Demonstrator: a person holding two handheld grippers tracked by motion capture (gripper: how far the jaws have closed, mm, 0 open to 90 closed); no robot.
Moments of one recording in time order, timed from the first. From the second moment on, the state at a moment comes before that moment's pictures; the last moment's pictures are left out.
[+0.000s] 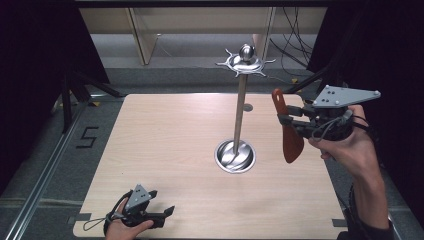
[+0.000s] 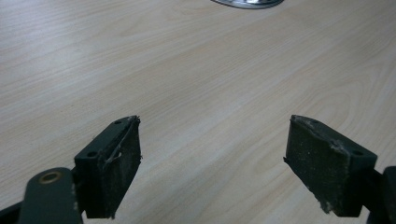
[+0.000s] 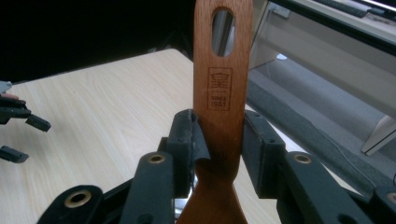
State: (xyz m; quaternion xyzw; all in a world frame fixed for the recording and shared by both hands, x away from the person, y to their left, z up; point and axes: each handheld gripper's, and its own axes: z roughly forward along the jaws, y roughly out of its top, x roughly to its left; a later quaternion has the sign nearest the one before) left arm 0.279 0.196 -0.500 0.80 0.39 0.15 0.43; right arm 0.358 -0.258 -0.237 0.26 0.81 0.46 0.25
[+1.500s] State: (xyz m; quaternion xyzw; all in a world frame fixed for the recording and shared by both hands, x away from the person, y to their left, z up) left arm 0.278 0.196 -0.500 0.80 0.39 0.14 0.43; right arm 0.393 -0.226 -0.219 0.28 0.79 0.49 0.22
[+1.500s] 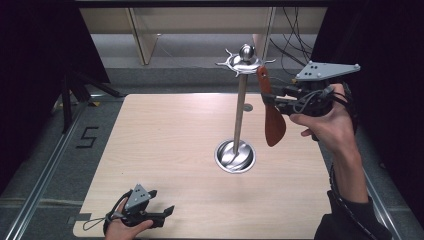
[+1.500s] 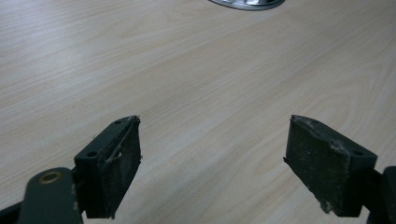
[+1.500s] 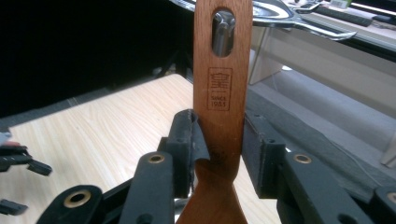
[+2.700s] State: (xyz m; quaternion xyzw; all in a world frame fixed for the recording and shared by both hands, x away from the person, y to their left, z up) left arm 0.279 0.194 -0.503 0.79 0.40 0.14 0.44; right arm 0.359 -0.264 -0.289 0.33 0.77 0.50 0.21
